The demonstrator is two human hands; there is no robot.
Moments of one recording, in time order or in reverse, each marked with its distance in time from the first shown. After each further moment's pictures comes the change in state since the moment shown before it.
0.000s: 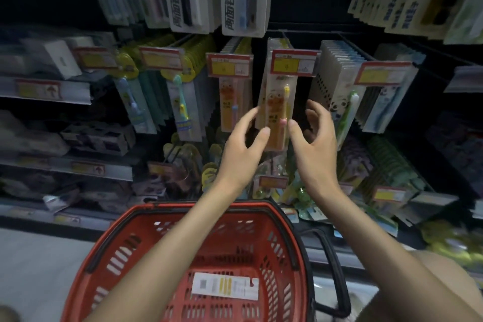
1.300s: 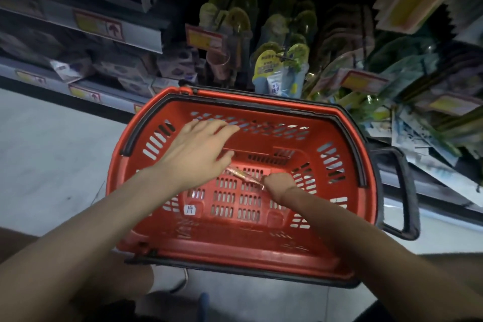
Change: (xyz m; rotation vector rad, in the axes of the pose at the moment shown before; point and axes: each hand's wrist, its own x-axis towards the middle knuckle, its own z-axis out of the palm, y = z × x) left_hand -0.143 -0.167 -0.161 1.057 -0.572 -0.154; right_hand -0.213 0.289 0.166 -1.294 -1.449 -0.022
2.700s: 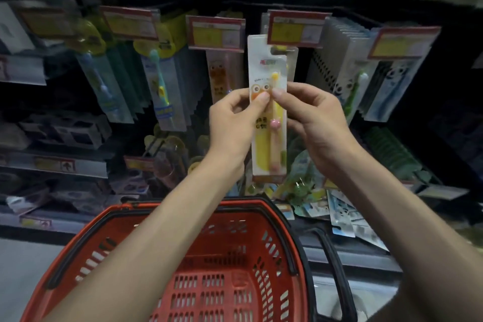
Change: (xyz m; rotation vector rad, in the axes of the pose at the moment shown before) left_hand 0.131 0.212 -0.163 -1.485 0.644 0.062; right_hand -0.244 0.159 -0.301 1.742 1.118 -0.383
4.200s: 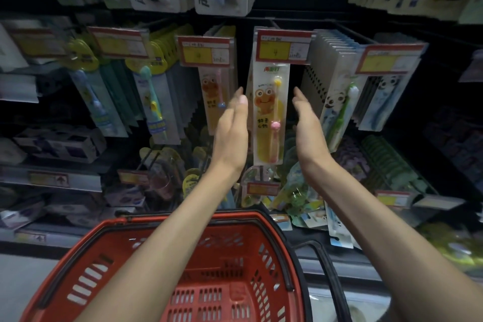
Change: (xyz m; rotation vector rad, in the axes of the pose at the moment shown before) left_hand 0.023 -0.019 0.011 0.220 -0.042 0.092; right_hand 0.024 0.020 -0.003 -0.248 0.199 0.044
